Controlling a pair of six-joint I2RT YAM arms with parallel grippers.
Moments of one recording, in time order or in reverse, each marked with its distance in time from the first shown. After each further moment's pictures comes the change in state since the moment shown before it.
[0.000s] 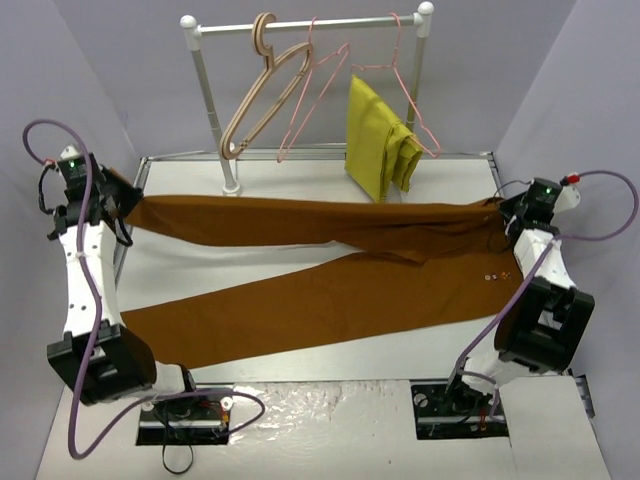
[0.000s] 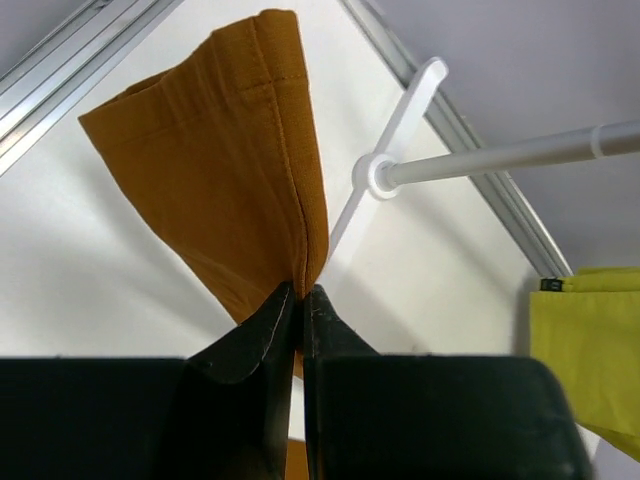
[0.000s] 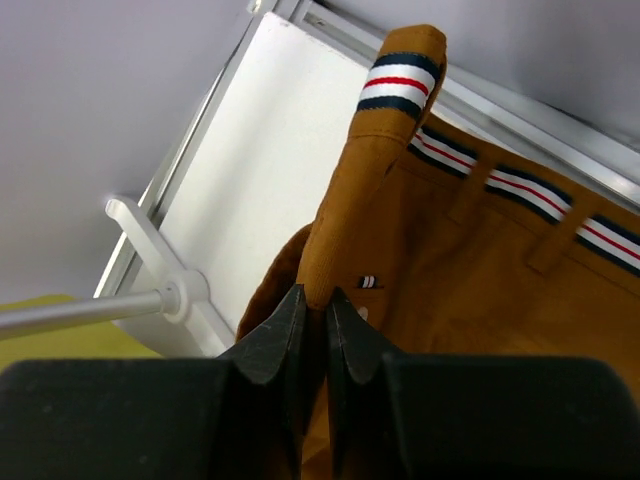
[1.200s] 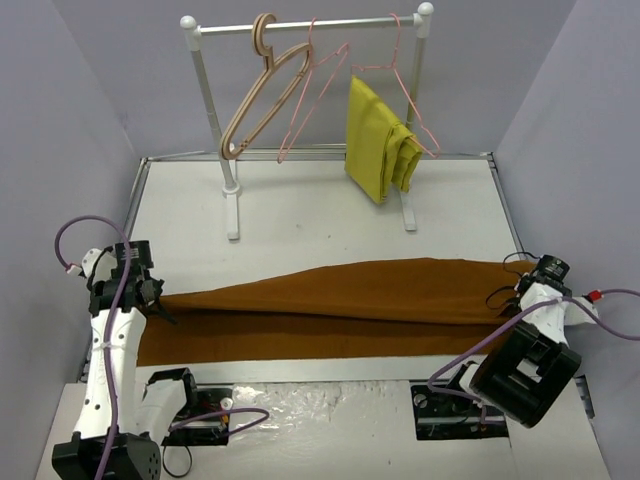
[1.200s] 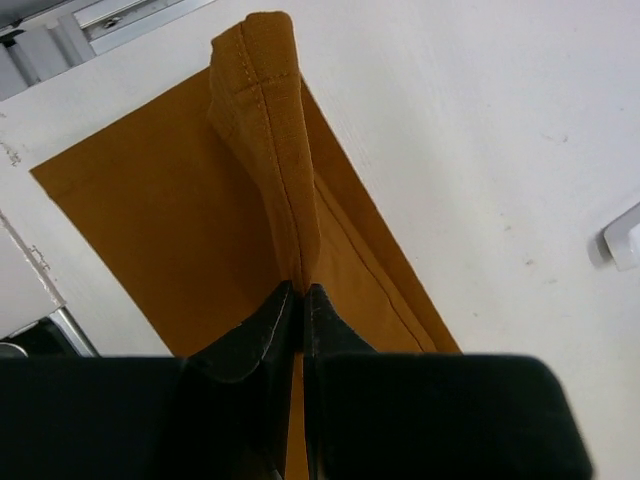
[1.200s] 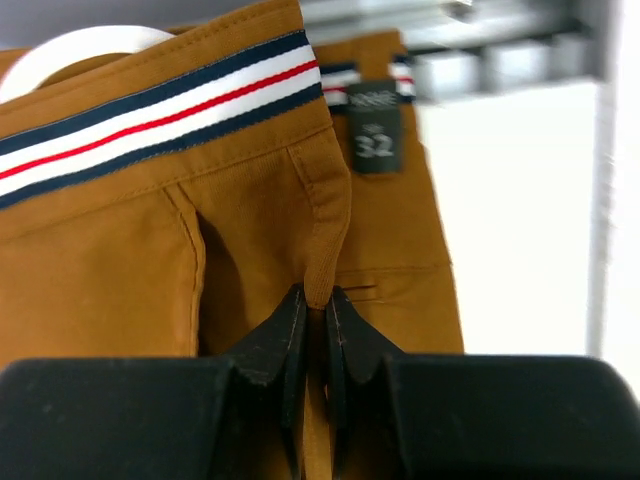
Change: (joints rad) left arm -0.177 -0.523 -0.587 -0.353 -0.552 -0.248; right arm -0.264 -0.356 -0.447 -0.530 0.406 0.212
